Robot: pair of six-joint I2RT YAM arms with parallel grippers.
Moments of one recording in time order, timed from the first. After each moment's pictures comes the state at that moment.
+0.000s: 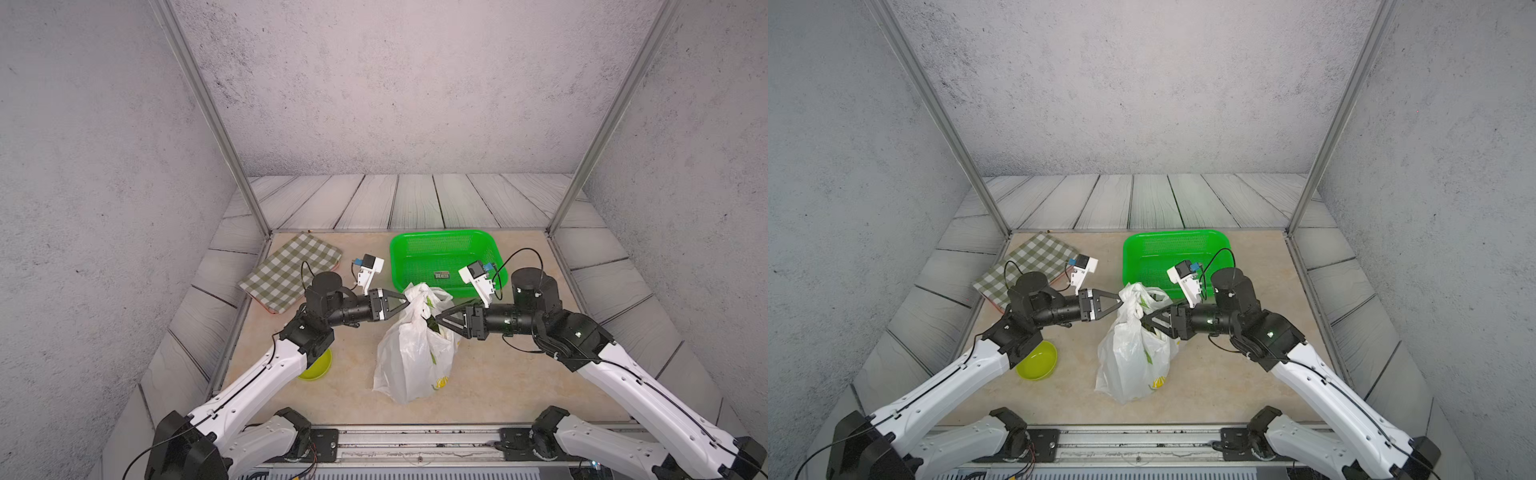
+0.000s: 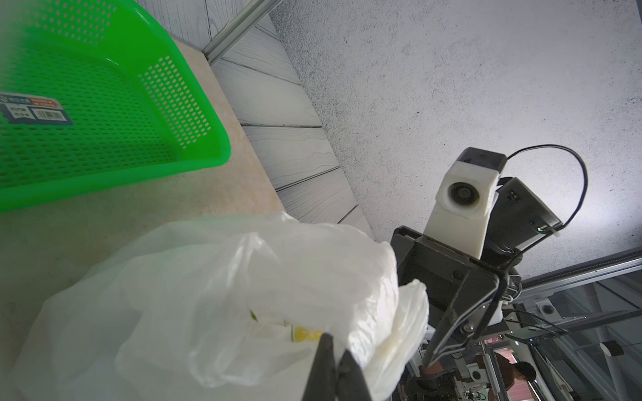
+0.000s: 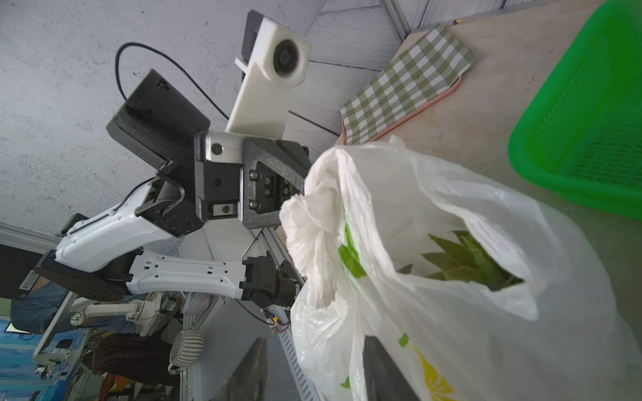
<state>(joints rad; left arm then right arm) -0.56 1.07 0.77 0.19 0.79 -0.95 0.67 0.98 1.05 -0.52 -0.64 0.53</state>
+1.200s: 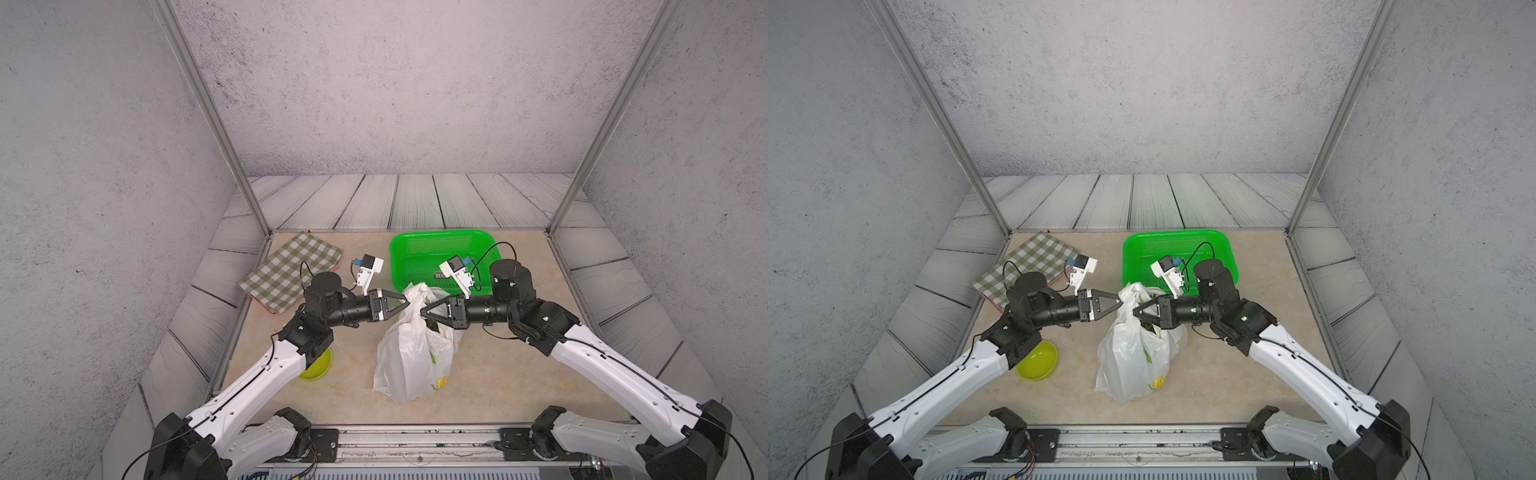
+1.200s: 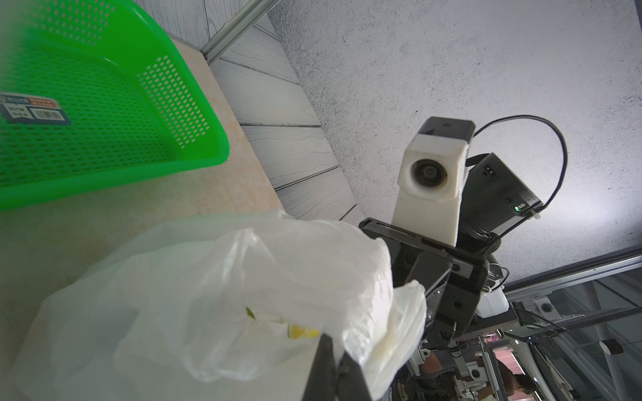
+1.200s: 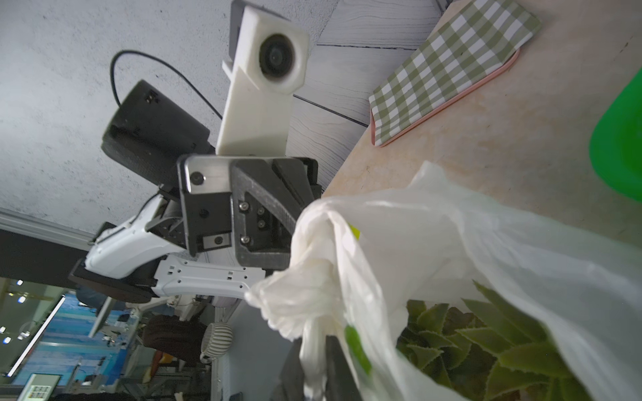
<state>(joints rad) -0.56 1.06 0.77 0.17 0.79 -0.95 0.67 1.11 1.03 -0.33 -0.75 0.59</state>
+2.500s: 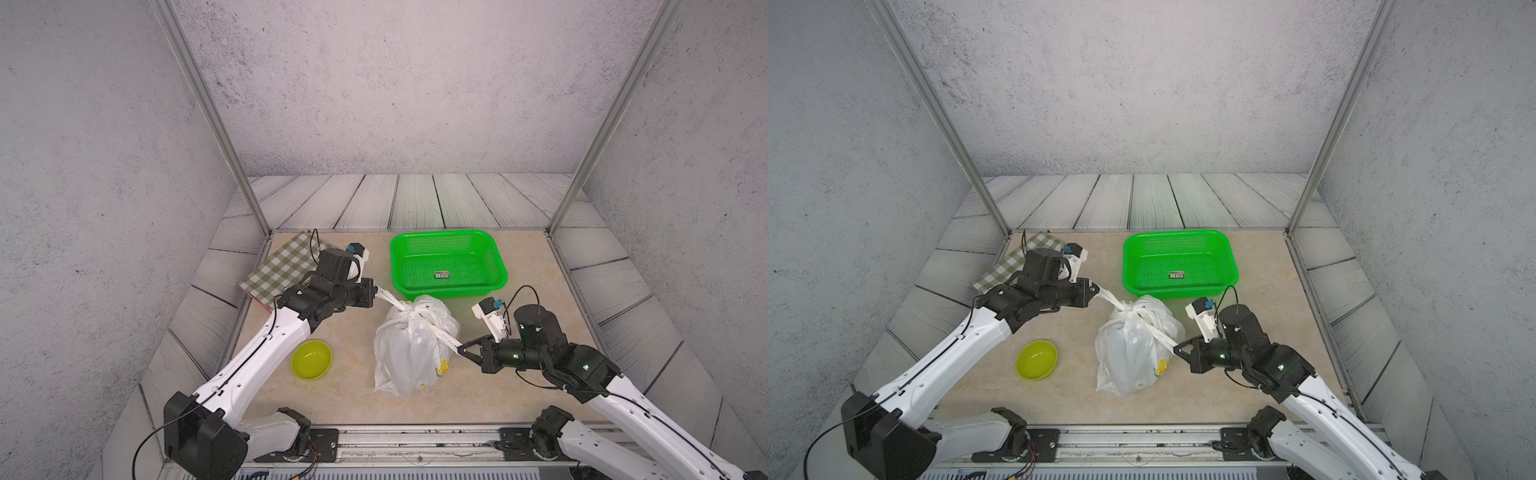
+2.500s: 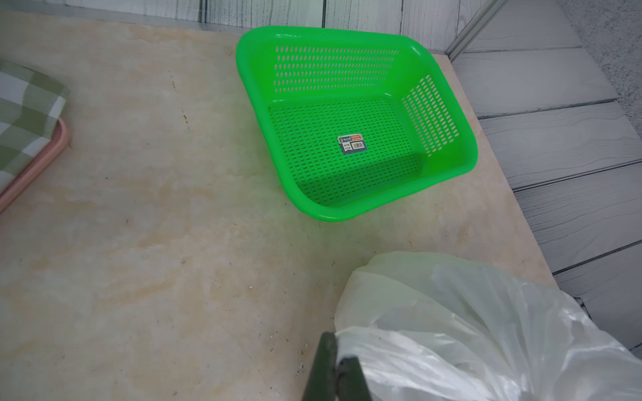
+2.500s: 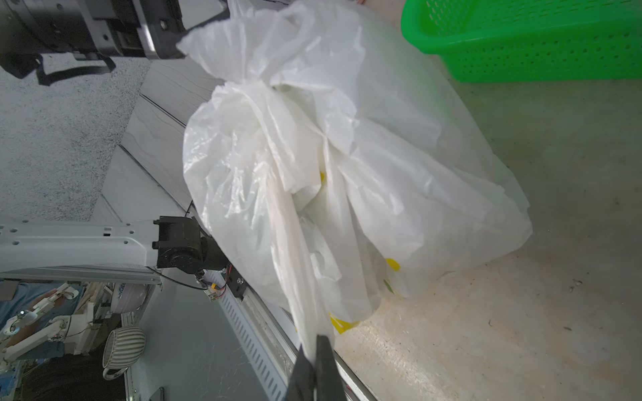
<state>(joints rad) -0.48 1.23 1.13 -0.59 0.22 -0.34 0.67 0.74 0.76 -0.69 -0.46 0.48</state>
